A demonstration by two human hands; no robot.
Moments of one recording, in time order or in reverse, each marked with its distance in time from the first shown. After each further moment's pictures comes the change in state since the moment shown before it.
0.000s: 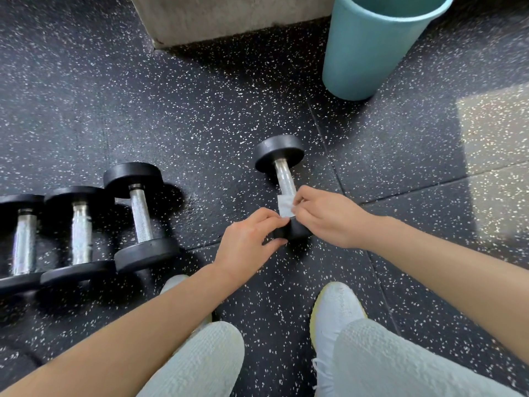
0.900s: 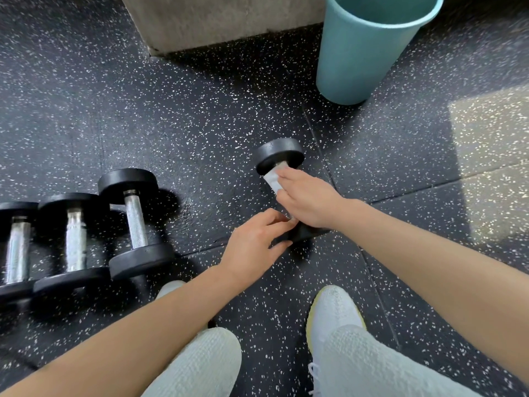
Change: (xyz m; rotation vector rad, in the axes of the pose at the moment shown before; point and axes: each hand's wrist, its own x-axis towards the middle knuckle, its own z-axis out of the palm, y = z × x) left_hand 0.012 0.013 0.010 -0.022 -0.044 0.064; right_hand 0.049 0.007 -0.006 -0.016 0.119 0.059
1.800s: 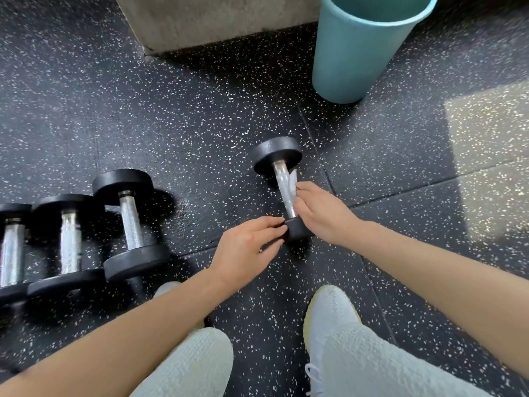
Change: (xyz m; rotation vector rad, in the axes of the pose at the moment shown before) left_hand -0.011 -0.005 -0.001 -0.001 0.086 0.069; right_hand -0.039 0.015 0.019 0.301 -0.038 0.226
